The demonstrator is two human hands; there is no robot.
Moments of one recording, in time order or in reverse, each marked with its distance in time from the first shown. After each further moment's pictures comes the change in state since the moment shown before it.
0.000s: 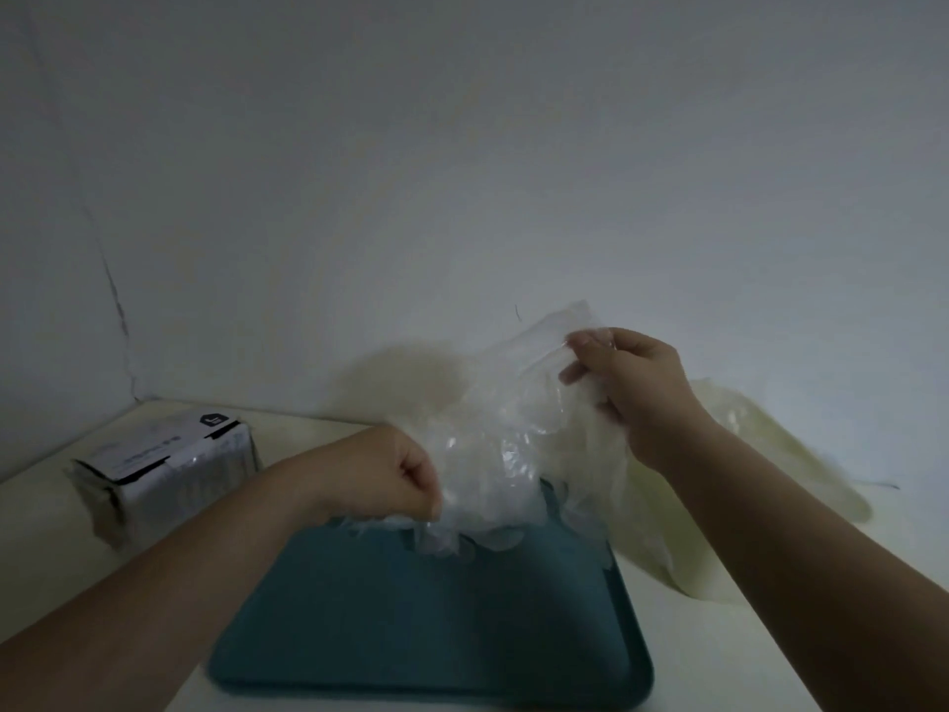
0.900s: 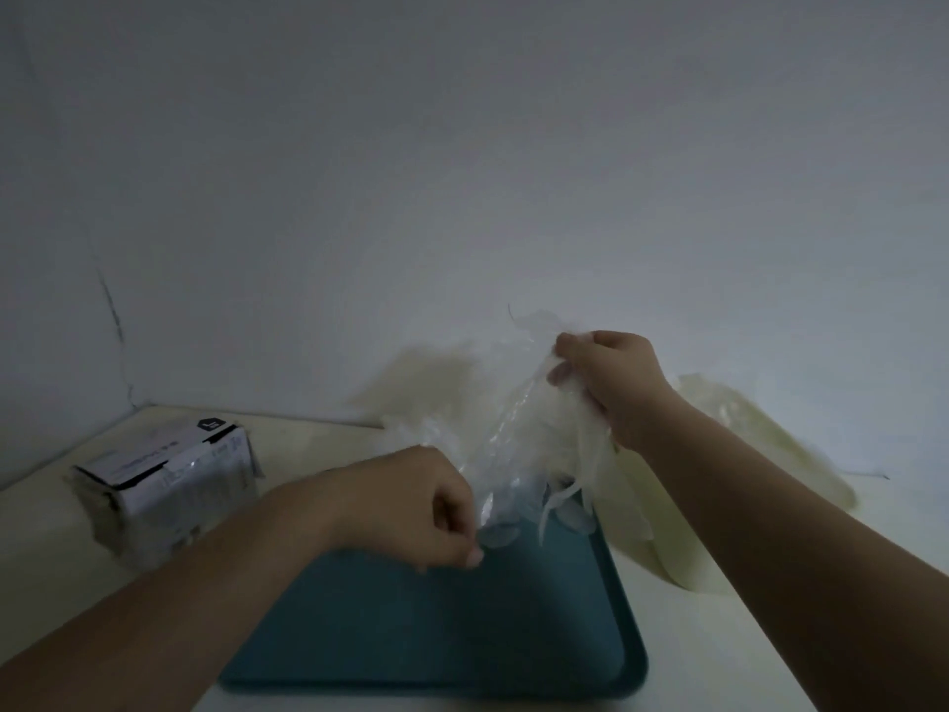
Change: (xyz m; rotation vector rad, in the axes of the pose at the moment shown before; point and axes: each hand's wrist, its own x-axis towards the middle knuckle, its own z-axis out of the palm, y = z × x) left_hand -0.021 0.035 0.019 0.268 -0.176 0.250; right_hand 0.017 0.003 0.004 -0.099 0.038 0.093
